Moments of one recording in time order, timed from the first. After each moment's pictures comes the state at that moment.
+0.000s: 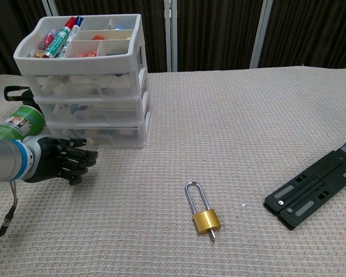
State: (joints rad) left arm -0.75 -1.52 -0.24 -1.67 0.31 0.77 -0.29; right arm 0.05 -1.10 0.03 -1.68 -1.62 1.56 -0.04
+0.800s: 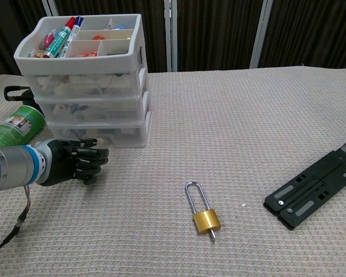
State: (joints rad) left arm -0.66 -1.60 -0.31 -1.60 0.47 0.69 -0.40; right arm 0.04 -1.10 0.02 -1.69 -1.62 1.56 -0.06
